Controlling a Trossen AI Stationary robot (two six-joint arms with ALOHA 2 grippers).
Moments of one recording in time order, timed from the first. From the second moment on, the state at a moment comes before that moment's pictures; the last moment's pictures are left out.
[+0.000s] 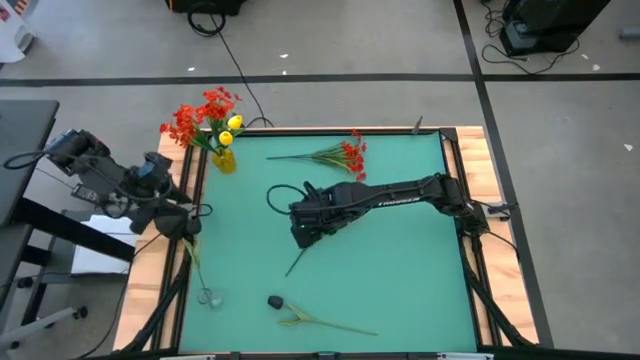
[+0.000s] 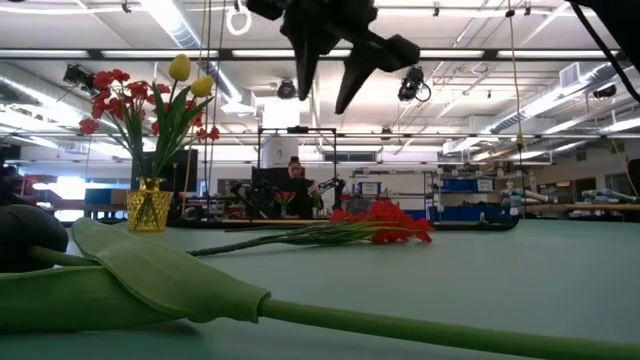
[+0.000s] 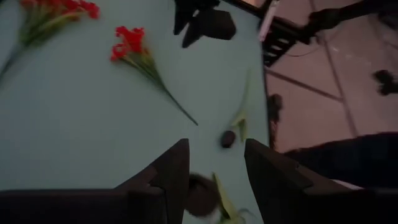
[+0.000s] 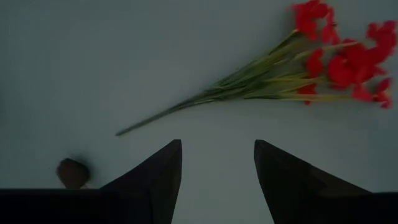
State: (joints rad) left arm -0.64 0.69 1.41 -1.40 -0.33 -0.77; right arm 0.11 2.17 2.16 -1.32 0.07 1.20
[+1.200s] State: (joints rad) left arm -0.19 1.23 1.41 -0.87 -0.31 -0.69; right arm 0.21 1.53 1.75 -1.18 0.30 0.97
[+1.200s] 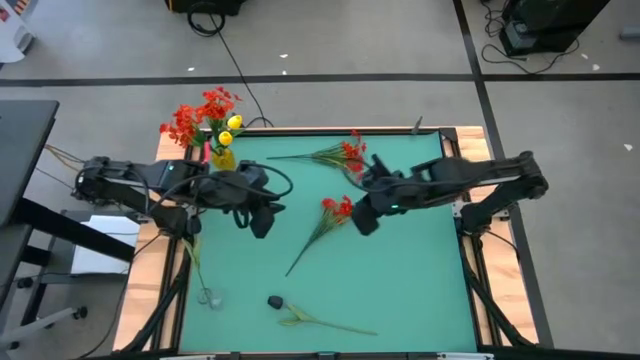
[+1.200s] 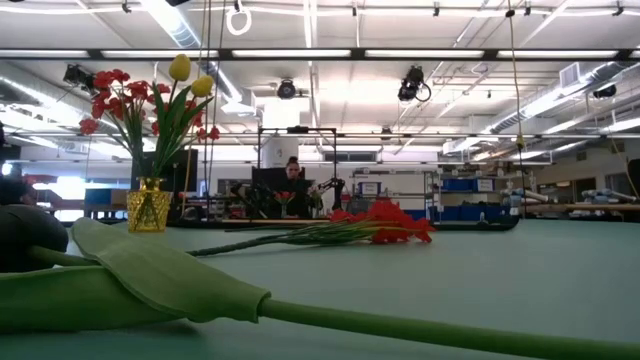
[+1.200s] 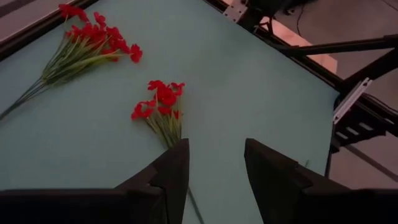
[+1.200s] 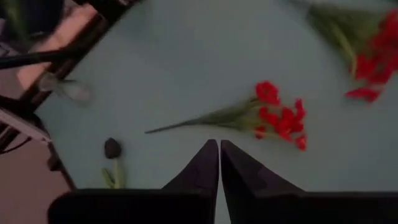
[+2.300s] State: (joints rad) left arm -0.19 1.21 1.41 -1.20 -0.44 -0.74; right arm 0.00 1.72 0.93 -0.05 0.00 1.71
